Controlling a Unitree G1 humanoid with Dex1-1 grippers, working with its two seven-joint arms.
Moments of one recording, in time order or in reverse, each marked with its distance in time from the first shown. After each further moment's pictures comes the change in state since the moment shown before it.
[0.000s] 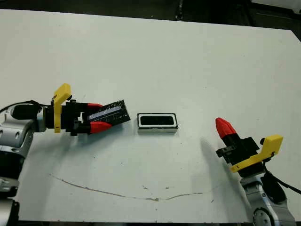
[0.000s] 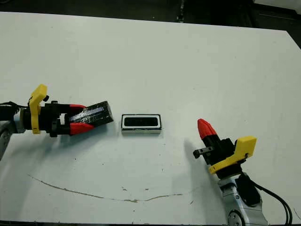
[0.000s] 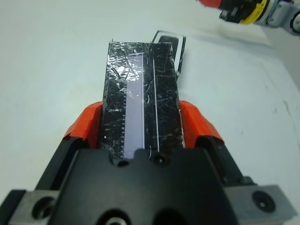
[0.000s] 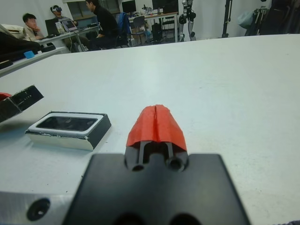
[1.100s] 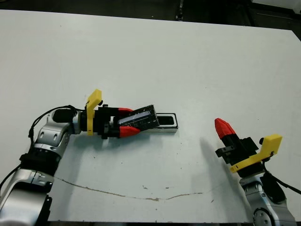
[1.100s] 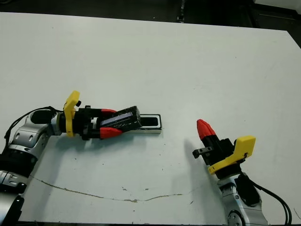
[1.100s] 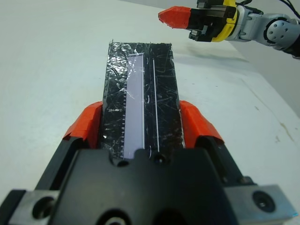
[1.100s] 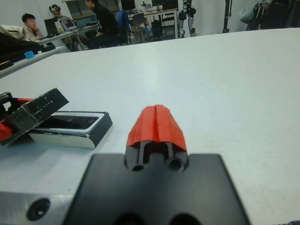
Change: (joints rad) left arm -0.086 -0.217 -0.119 0.138 0.056 -0.159 -0.025; right arm 0.005 -0.002 0.005 -0.019 0.007 0.028 -0.020
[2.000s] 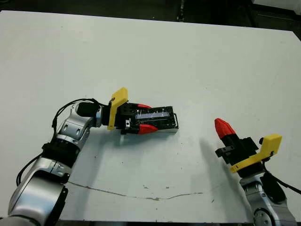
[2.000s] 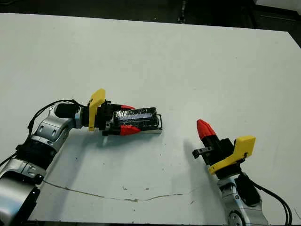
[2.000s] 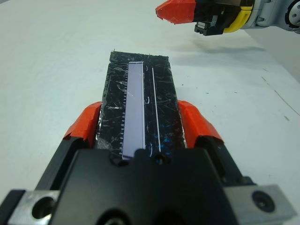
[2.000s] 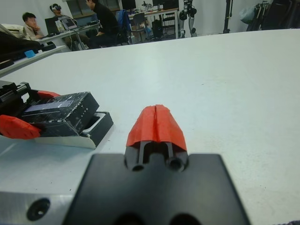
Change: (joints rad) left arm -0.097 -0.082 -0.104 0.019 0.105 -0.006 0.087; right arm 0.001 -0.005 0.003 -0.001 -0.001 0.005 -0.001
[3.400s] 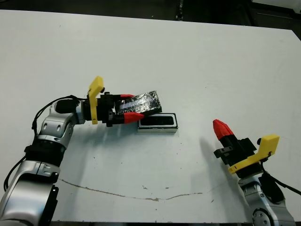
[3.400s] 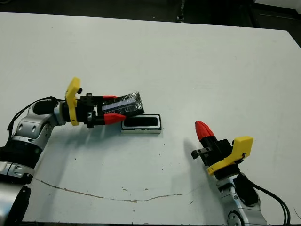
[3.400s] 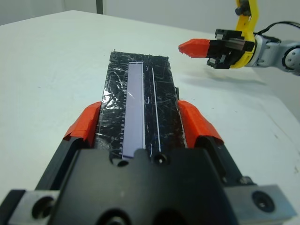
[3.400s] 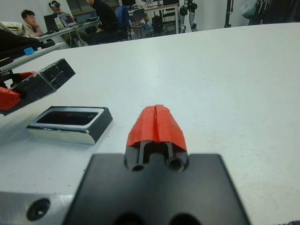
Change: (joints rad) left arm 0.045 0.062 0.194 -0.009 -0.133 0.062 -0.048; right arm 0.001 -0.001 0.010 0.013 0.001 0.000 0.003
